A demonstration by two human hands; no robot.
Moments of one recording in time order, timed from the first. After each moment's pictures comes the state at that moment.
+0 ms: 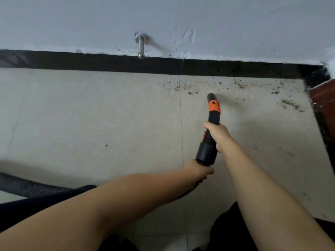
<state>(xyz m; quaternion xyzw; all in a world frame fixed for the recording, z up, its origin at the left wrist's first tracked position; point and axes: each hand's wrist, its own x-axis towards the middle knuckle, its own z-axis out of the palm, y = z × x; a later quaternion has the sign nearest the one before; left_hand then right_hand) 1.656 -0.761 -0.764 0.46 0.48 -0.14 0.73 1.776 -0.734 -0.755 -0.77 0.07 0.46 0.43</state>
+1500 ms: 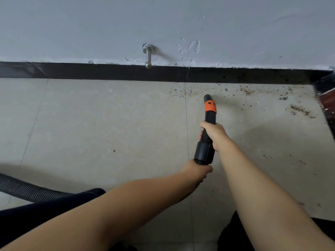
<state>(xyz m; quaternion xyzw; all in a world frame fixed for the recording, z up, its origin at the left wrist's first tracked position) 1.648 -0.747 -0.761 0.43 0.52 -0.07 0.73 1.767 -0.705 -0.756 -0.76 0.05 0.48 0.44</state>
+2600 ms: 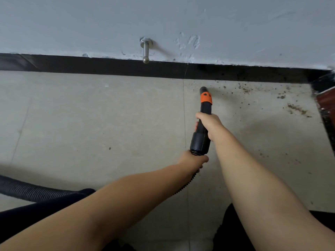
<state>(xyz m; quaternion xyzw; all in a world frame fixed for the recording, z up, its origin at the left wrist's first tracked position) 1.656 -0.728 -0.762 0.43 0.52 -0.05 0.74 1.774 -0.680 -0.756 -0.76 0.04 0.48 0.43</state>
